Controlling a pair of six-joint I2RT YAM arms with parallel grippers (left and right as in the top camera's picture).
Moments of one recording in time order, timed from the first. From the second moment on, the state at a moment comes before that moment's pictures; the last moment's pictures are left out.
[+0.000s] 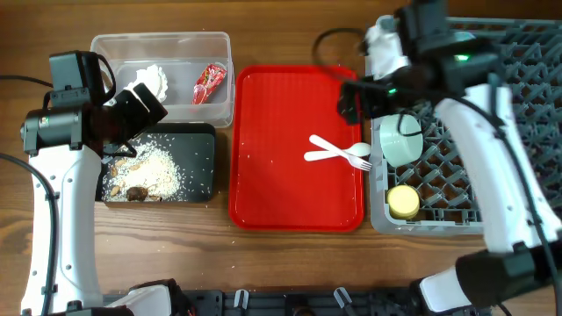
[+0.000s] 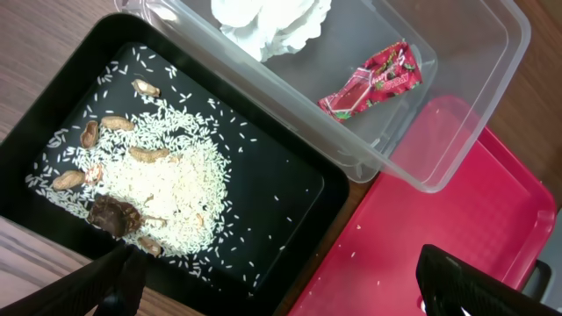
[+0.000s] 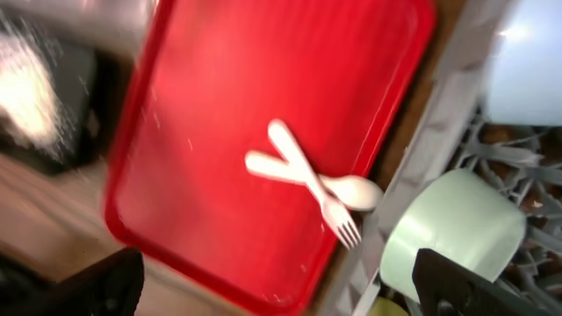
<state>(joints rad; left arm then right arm) 0.14 1.40 1.36 -1.07 0.08 -0.52 0.30 1.69 1.77 -1.34 -0.19 -0.04</state>
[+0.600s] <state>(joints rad) 0.14 1.40 1.36 -1.07 0.08 -0.52 0.39 1.94 1.58 -1.25 -0.07 -0.19</state>
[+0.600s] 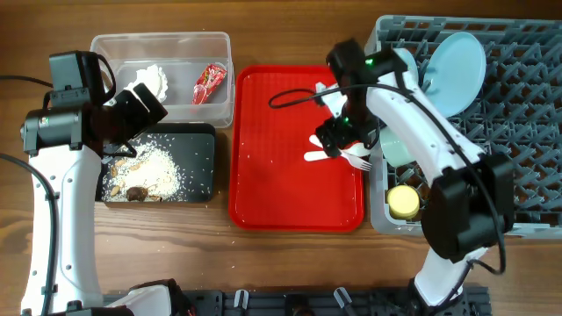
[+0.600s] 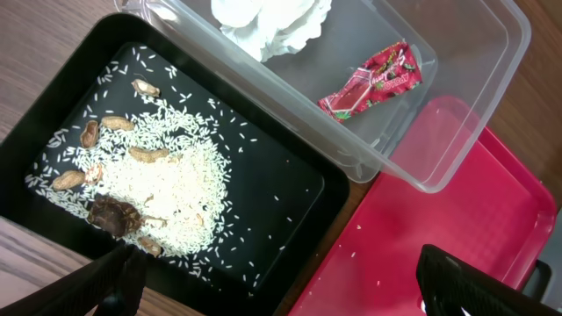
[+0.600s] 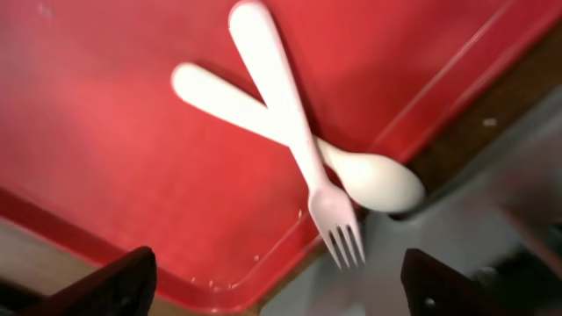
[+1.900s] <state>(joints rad) 0.14 1.40 1.36 -1.07 0.08 -0.52 0.39 2.00 1.32 -0.88 -0.11 -0.25</state>
